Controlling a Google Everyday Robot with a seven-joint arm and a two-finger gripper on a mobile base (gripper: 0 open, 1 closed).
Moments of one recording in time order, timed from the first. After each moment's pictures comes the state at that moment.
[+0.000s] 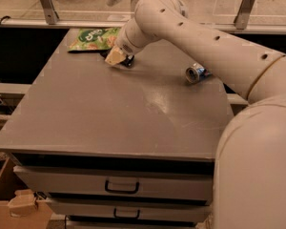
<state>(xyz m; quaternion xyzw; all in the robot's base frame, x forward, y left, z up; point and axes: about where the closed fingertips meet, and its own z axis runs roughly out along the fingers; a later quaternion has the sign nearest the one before) 0.772 0.083 0.863 -0.56 0.71 0.05 0.42</state>
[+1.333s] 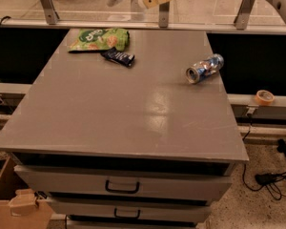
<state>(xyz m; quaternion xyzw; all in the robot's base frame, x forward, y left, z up) 0.750 -0.061 1.092 -0.44 0.64 0.02 0.63</state>
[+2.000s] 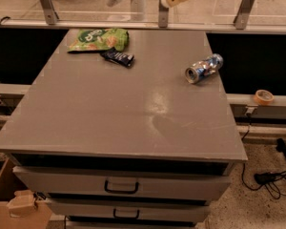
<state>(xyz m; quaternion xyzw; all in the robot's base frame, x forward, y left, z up) 0.769 -0.121 1.094 -0.46 0.63 -0.04 0.62</state>
